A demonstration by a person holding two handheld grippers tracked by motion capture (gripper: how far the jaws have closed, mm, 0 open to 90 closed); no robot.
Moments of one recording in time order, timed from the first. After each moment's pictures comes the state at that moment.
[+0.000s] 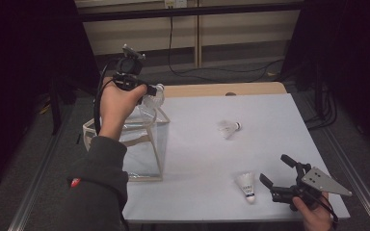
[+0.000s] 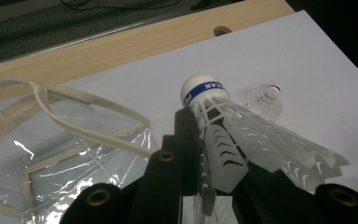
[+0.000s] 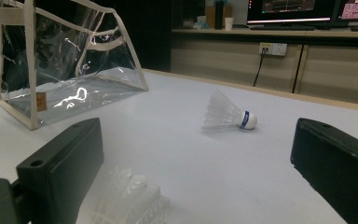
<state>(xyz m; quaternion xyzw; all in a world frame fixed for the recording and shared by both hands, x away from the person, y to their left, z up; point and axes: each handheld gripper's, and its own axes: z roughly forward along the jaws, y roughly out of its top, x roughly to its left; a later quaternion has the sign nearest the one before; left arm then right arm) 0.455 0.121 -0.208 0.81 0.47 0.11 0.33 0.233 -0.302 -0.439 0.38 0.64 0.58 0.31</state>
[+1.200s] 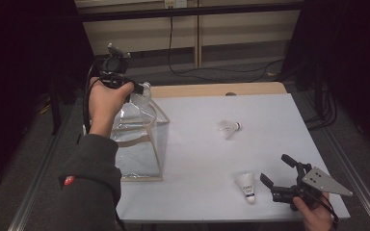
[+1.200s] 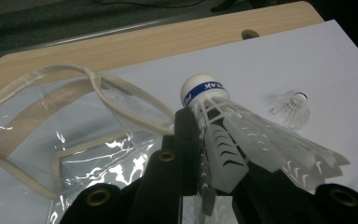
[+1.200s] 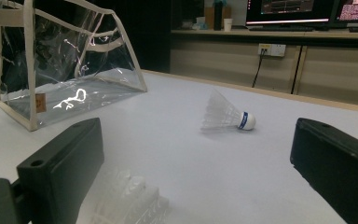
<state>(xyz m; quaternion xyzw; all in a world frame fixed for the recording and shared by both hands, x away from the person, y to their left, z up) 0.467 0.151 -0.210 0.78 0.51 0.12 0.32 0.232 -0.303 -0.438 0.38 0.64 0.59 0.31</state>
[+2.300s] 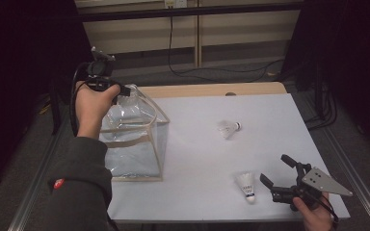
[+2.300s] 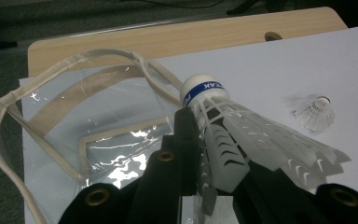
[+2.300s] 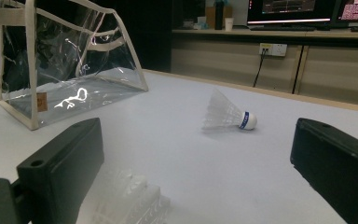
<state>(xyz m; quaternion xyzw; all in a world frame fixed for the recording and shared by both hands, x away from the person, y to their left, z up) 0.467 0.183 -0.216 0.77 0.54 0.13 0.32 0.232 -0.303 -0.438 0.38 0.64 0.59 0.31</state>
